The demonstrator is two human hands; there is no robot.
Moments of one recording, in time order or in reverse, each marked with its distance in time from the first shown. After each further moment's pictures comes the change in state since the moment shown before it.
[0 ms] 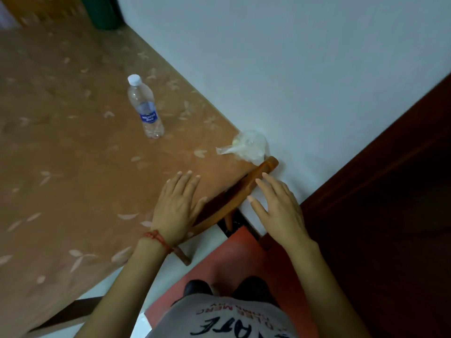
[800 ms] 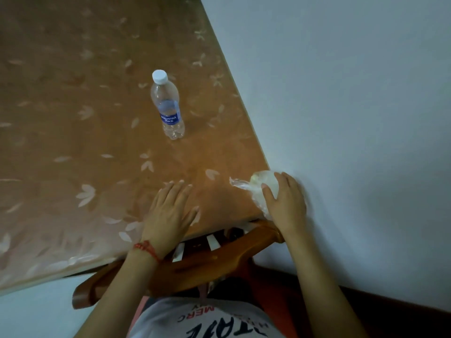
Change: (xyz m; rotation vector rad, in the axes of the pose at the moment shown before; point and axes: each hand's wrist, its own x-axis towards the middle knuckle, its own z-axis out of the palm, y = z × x) left_hand 0.092 -0.007 0.036 -0.023 -0.053 -0.439; right_hand 0.214 0.066 0.034 0.019 -0.162 0.045
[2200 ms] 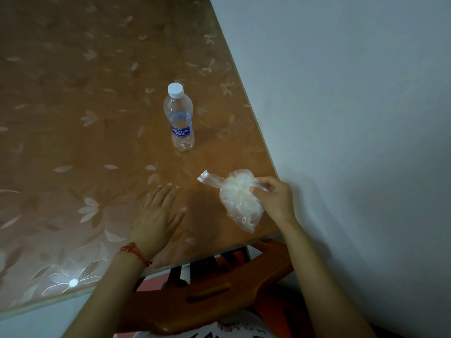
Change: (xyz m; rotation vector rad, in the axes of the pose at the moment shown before) left_hand 0.036 -0.066 -0.005 -0.209 0.044 -0.044; right_hand 0.058 -0.052 0.032 0.597 -0.121 0.131
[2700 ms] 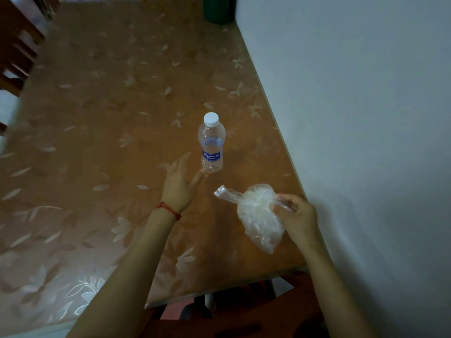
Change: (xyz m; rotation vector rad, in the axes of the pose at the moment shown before) left_hand 0.107 -0.015 -0.046 -0.311 0.276 -0.161; right_hand 0.005 -0.034 0.020 0.057 0.021 -0.016
